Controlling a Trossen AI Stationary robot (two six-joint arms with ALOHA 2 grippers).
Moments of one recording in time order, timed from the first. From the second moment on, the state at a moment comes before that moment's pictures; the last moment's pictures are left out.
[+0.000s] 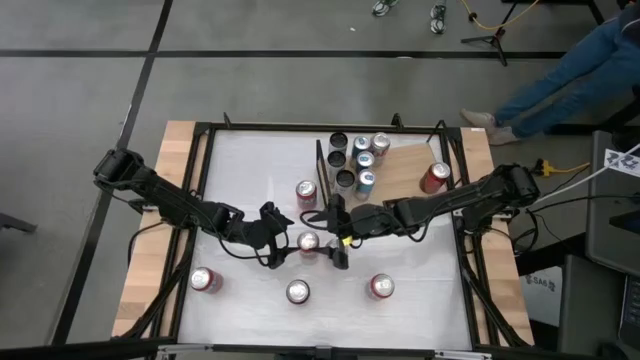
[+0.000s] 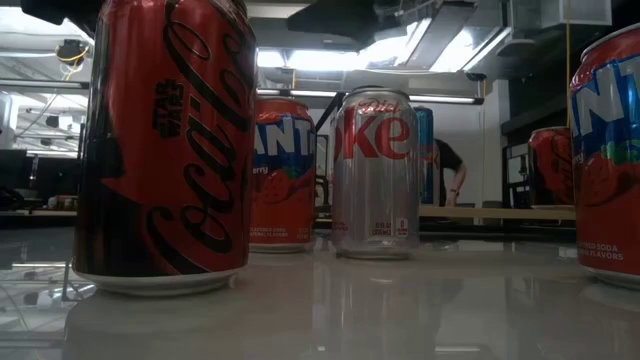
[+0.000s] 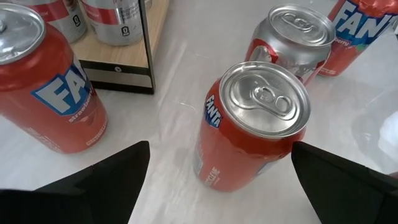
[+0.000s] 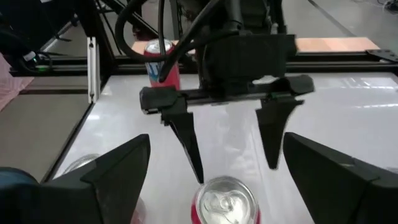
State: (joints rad) left arm -0.35 1.37 0.69 -0.02 -0.42 -0.51; right arm 0.25 1.64 1.20 0.06 0.14 0.13
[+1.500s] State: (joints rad) left arm -0.35 1.37 0.69 -0.03 -0.43 -0.46; right arm 0.26 1.74 1.20 0.13 0.19 0.16
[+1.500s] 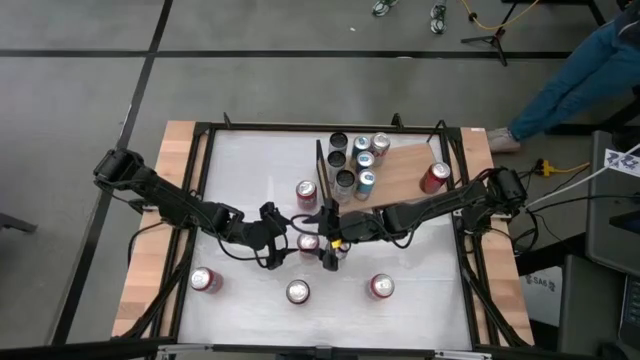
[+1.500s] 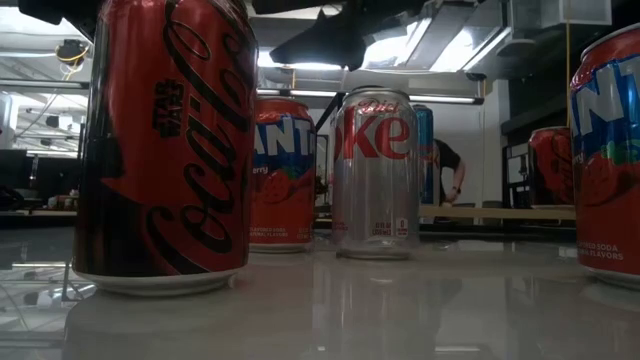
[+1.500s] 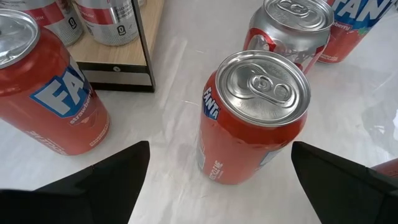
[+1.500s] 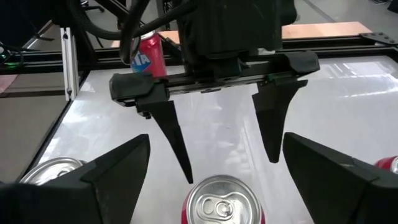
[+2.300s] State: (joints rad) left arm -0.35 1.37 0.69 -0.04 -0.42 -0.46; right arm 0.26 1.82 1.20 0.09 0.21 0.16
